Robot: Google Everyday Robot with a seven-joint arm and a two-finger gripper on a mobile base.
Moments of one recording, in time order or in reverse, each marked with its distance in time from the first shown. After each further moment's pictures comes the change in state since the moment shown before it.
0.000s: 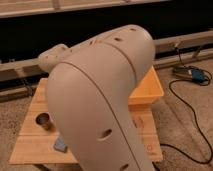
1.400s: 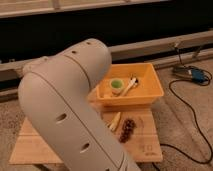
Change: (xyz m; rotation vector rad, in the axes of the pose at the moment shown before) arm -0.063 0.028 0.074 -0.110 0.038 -0.007
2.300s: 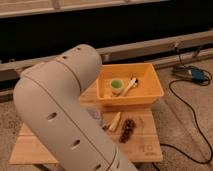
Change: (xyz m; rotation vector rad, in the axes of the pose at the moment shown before) arm -0.019 0.008 0.036 -0.020 0.008 -0.003
